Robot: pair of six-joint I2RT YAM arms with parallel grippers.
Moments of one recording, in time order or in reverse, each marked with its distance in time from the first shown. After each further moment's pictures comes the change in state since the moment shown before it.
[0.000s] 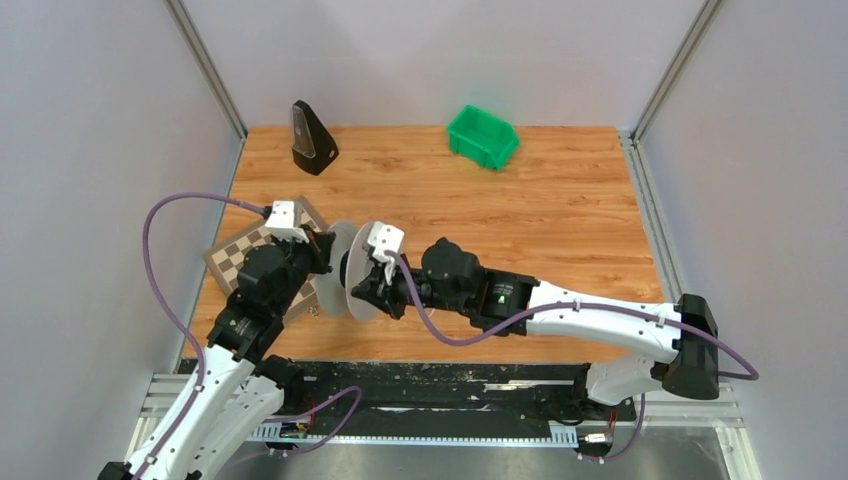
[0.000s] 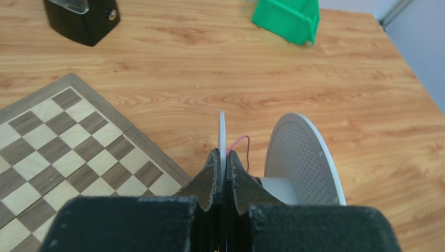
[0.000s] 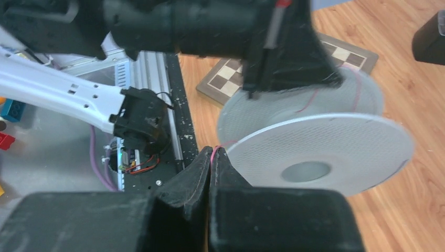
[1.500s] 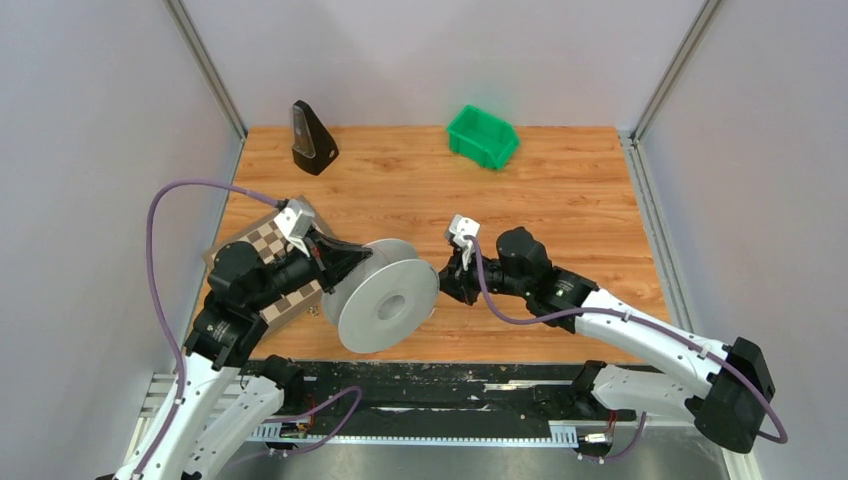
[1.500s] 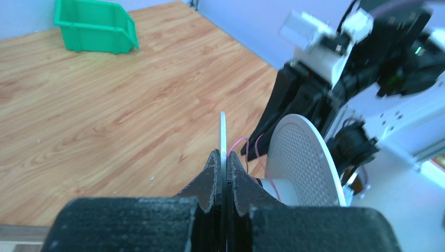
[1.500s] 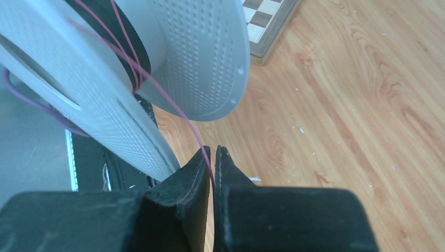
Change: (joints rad) left arm 0.000 -0.004 0.165 -0.047 0.710 0.060; right arm -0.399 -0.283 -0.362 -0.089 -0.299 -0.069
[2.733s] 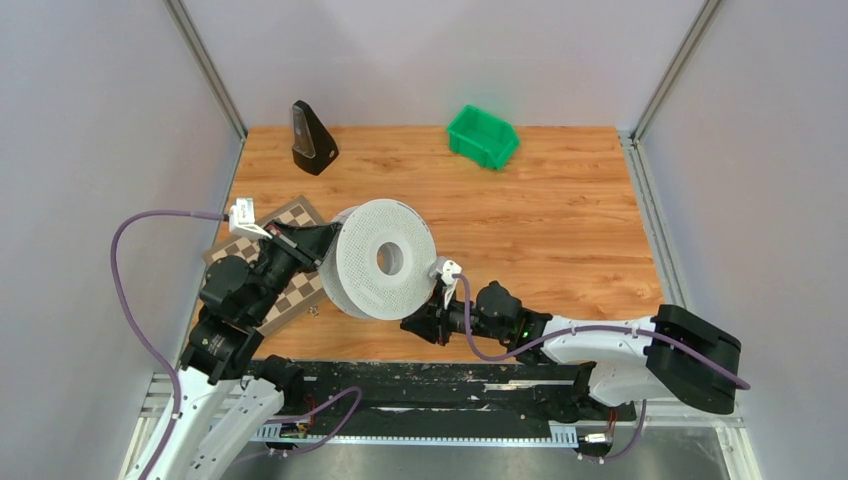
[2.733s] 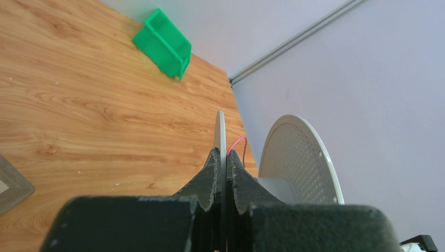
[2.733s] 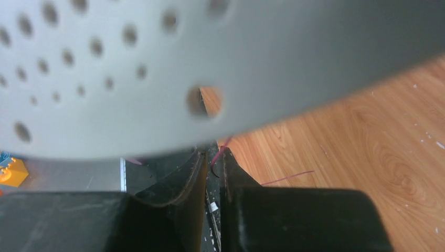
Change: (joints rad) left arm 0.001 -0.089 -0.040 0.034 -0.519 -0.636; right arm 0.240 0.183 -0.365 0.757 0.131 0.357
